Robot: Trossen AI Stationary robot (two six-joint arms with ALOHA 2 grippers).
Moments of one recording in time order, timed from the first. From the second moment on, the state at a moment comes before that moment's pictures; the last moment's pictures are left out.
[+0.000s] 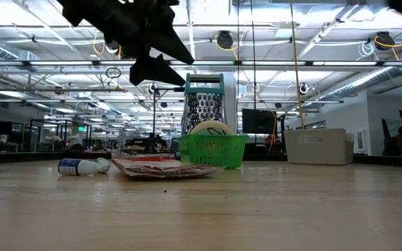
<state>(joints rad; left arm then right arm) -0.06 1.44 0.87 0.00 -0.07 -0.46 0.75 1.08 0.88 -0.56 0.06 0.74</state>
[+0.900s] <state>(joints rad) -0.06 1.44 0.87 0.00 -0.11 -0.46 1.20 0.95 0.39 -0.17 0.02 1.73</state>
